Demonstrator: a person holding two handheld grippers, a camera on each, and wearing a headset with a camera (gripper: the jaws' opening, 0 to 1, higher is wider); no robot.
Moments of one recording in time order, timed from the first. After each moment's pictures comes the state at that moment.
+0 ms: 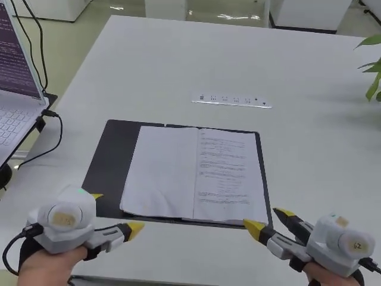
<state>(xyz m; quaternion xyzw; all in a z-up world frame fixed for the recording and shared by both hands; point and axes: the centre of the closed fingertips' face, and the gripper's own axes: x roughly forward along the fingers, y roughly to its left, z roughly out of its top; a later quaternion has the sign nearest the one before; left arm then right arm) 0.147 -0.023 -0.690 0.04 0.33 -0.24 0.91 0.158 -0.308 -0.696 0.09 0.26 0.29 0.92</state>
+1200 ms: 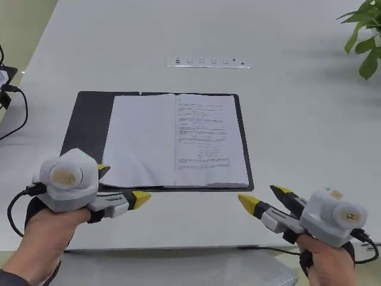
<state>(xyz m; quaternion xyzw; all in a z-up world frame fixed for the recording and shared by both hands) 0.159 -0.093 -0.699 0.04 0.36 -0.33 0.87 0.130 -0.346 -0.718 0.13 0.30 0.23 0.92</state>
